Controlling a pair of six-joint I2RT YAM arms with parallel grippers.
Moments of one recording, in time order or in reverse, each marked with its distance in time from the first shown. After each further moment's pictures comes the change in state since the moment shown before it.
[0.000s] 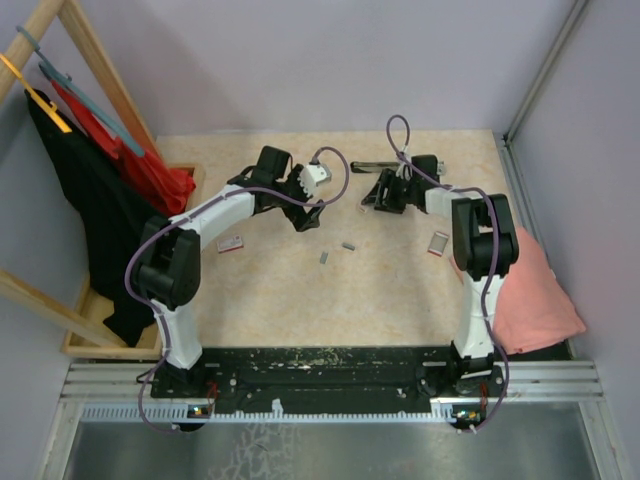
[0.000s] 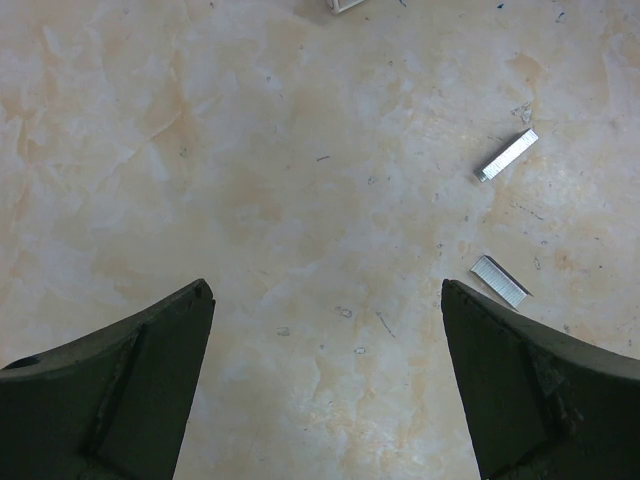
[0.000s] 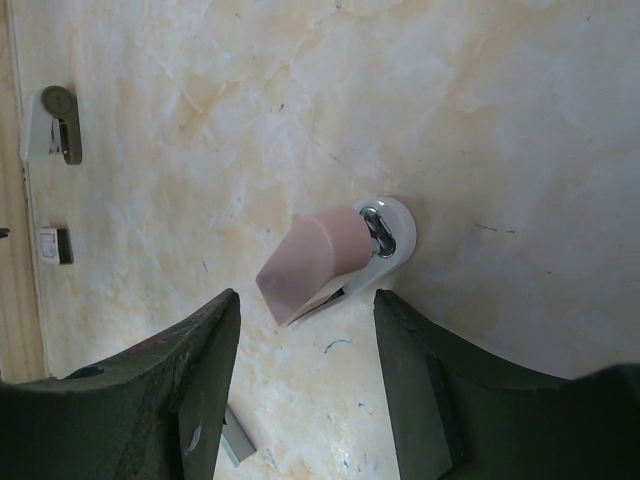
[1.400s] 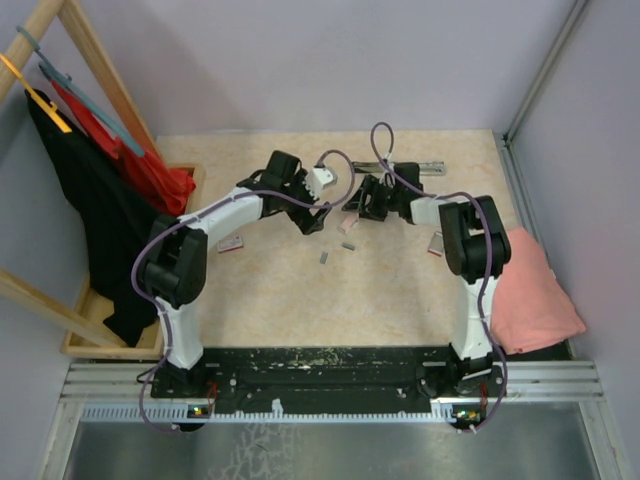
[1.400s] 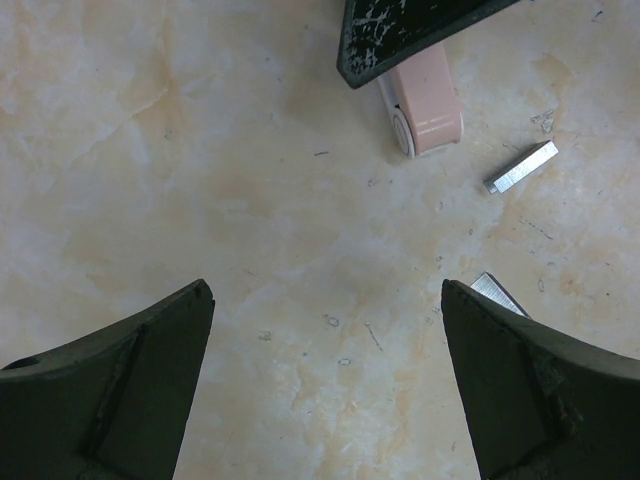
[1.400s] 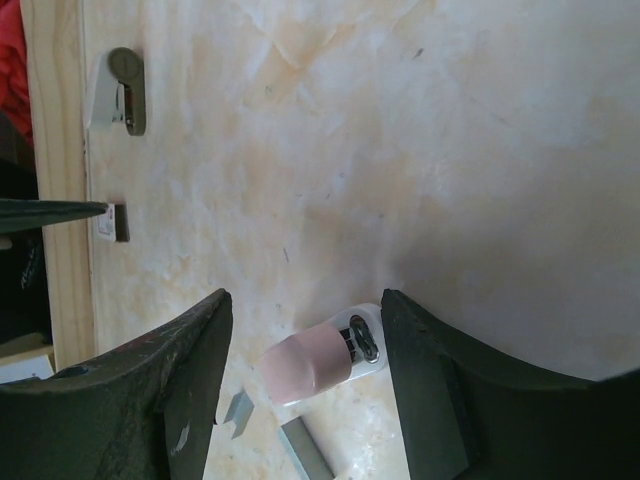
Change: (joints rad) left arm -0.034 0.024 0.002 0.013 -0.095 -0.091; right arm 0.089 -0.003 -0.079 0.162 -0.033 0.128
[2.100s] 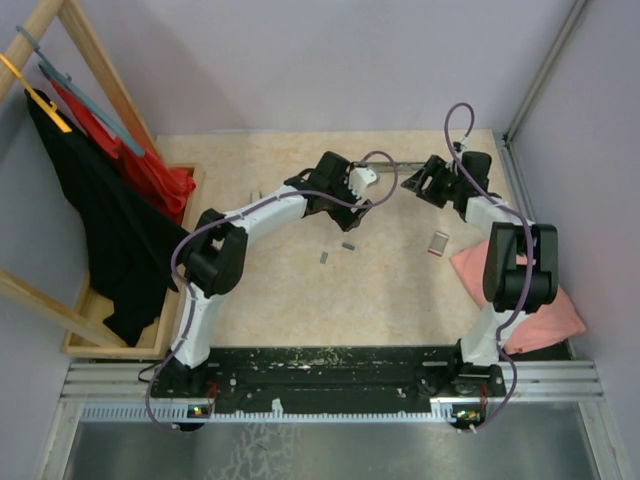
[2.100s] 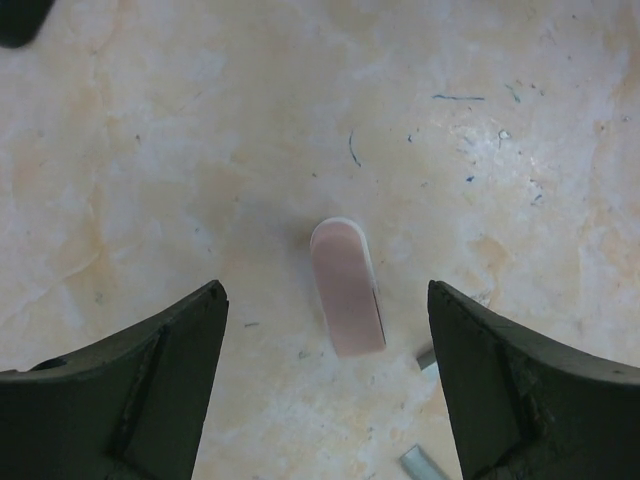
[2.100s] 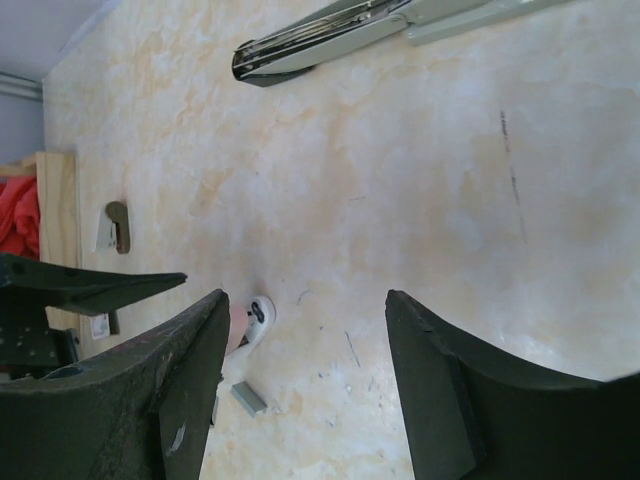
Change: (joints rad) left arm -0.179 0.240 0.304 -0.032 -0.156 -0.136; right arm -0.270 -0.301 -0.121 -0.101 0.105 -0.035
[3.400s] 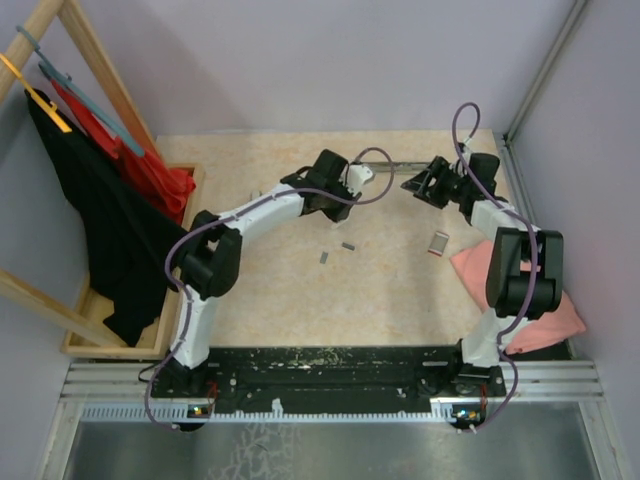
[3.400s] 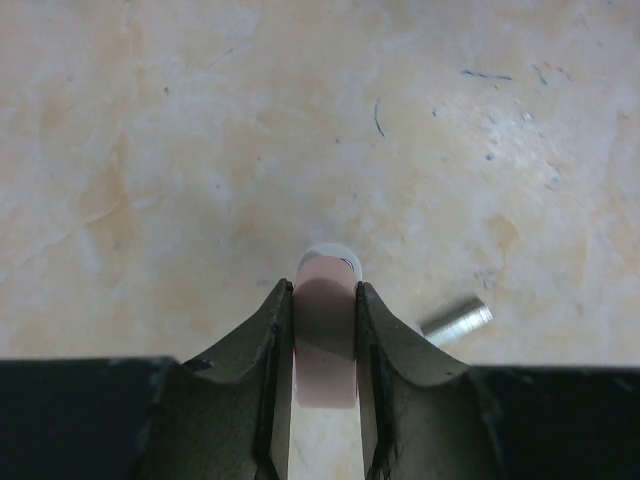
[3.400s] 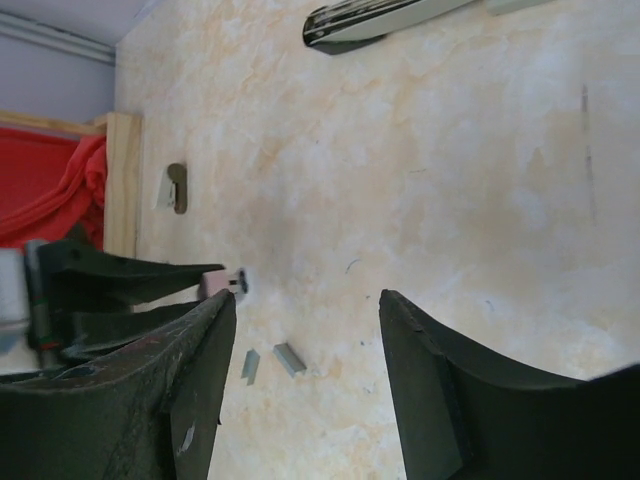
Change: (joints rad) left arm -0.013 0.047 0.075 -0.082 -0.082 -0.071; right arm -0.058 -0.073 -0.051 0.013 -0.143 0.014
